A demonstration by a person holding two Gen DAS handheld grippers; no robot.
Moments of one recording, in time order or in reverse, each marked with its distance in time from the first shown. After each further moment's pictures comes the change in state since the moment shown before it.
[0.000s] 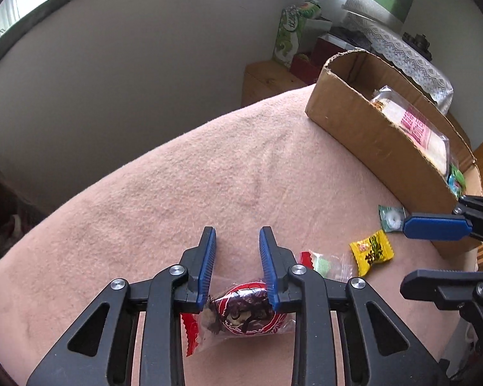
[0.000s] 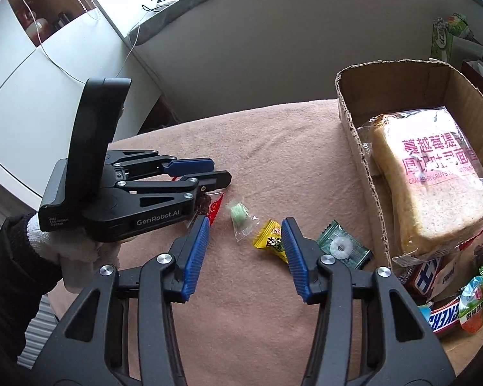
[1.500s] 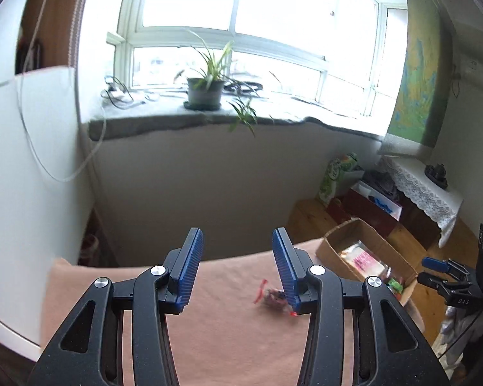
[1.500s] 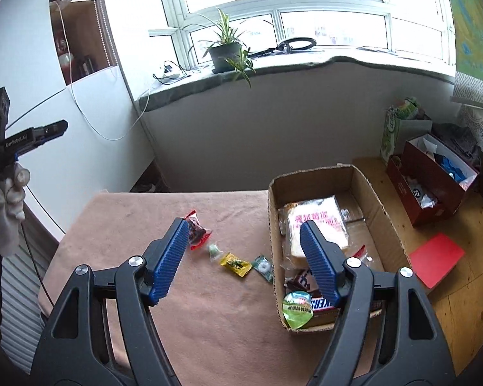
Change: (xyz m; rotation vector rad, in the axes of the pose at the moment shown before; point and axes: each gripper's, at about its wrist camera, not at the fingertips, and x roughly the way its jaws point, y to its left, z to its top) left arm -0.272 0.037 -0.032 -0.270 -0.557 0.214; right arm -0.185 0.011 -0.014 -0.109 -0.346 -0.128
